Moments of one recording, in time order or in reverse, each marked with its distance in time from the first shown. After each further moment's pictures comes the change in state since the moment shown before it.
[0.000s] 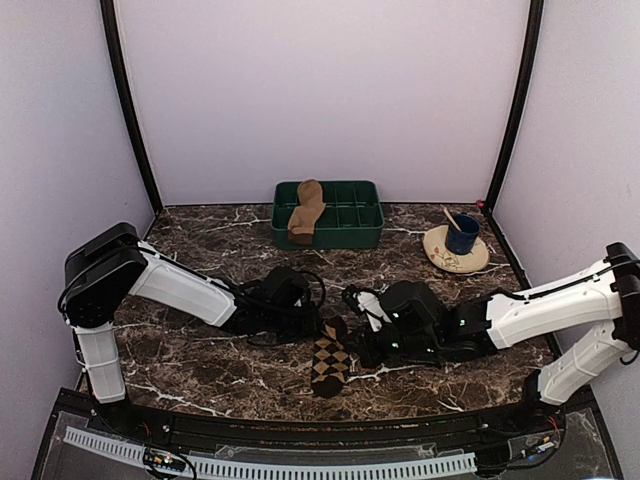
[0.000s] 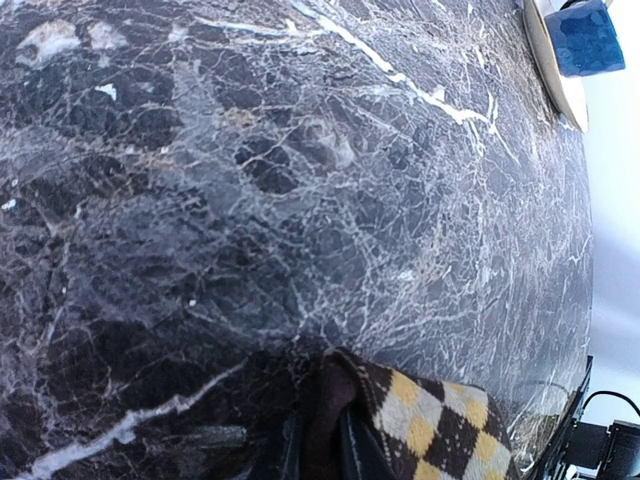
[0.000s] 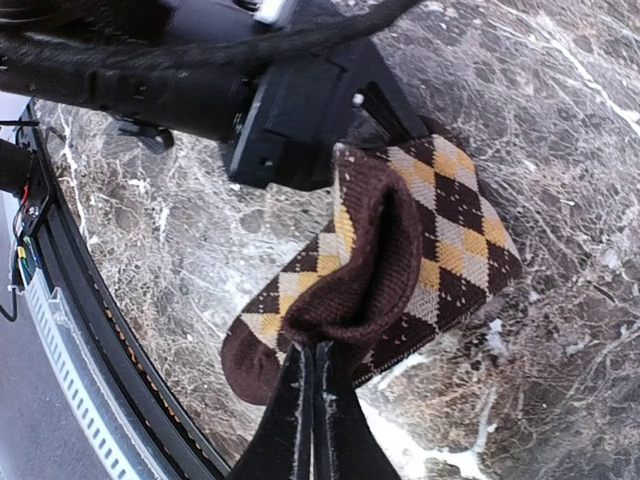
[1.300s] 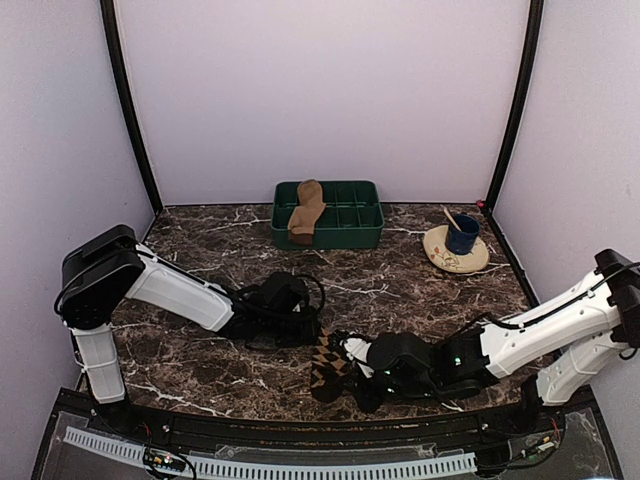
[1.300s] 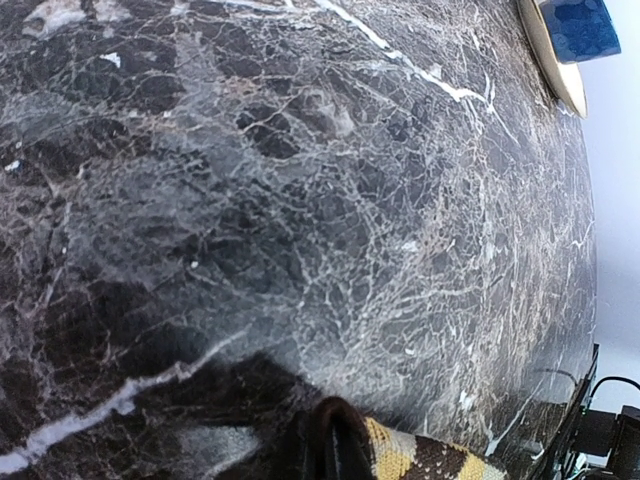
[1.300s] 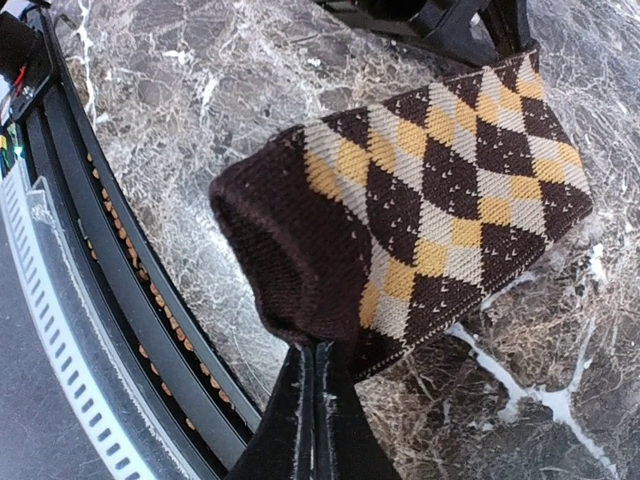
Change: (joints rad) left arm -0.018 -0.019 -0.040 0.025 -0.011 0.020; right arm 0.243 0.032 -0.040 -0.016 0.133 0.003
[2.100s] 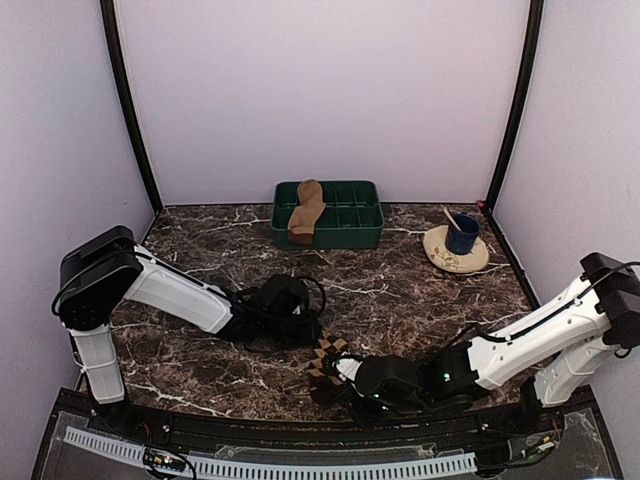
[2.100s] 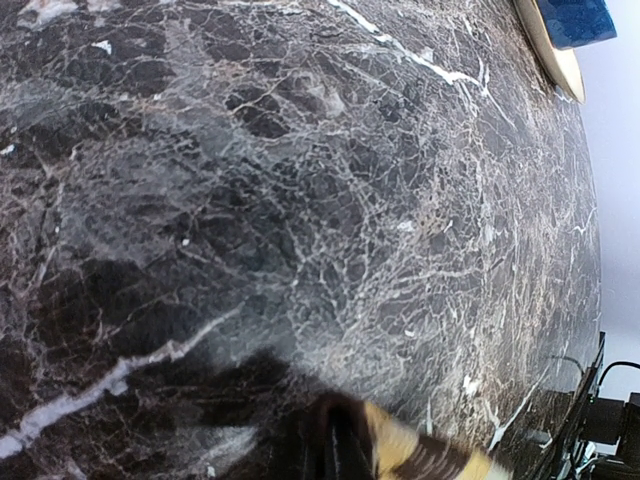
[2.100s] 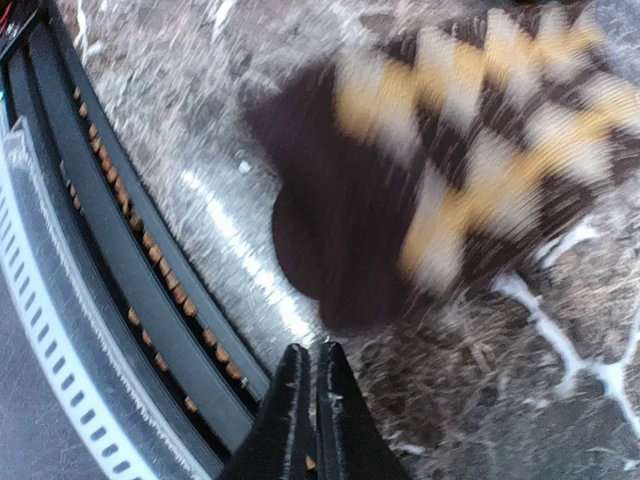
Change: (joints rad) left arm -0.012 -0.012 -0.013 0.000 -0.010 0.025; right arm 0.080 0.080 0.028 -0.048 0.022 0.029
